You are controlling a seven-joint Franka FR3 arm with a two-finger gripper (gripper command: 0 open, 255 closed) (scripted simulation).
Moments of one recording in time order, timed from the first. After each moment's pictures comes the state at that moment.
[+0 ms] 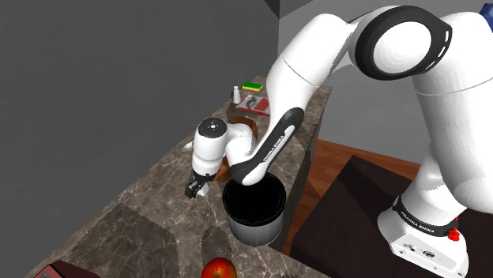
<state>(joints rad) 0.27 0.59 0.24 -1.96 -0.70 2.81 0.94</state>
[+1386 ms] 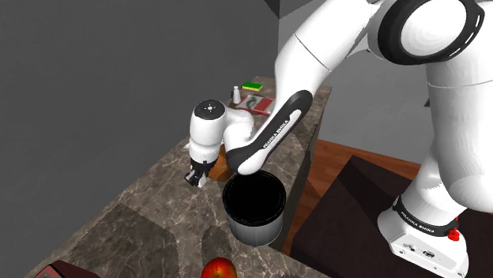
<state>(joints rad) 0.21 0.49 0.32 -1.98 -0.61 2.72 0.86</state>
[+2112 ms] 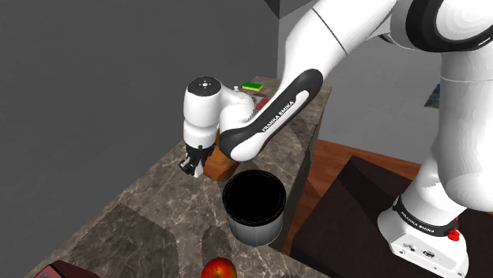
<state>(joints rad) 0.16 0.39 0.40 -1.98 -0.51 2.62 0.77</state>
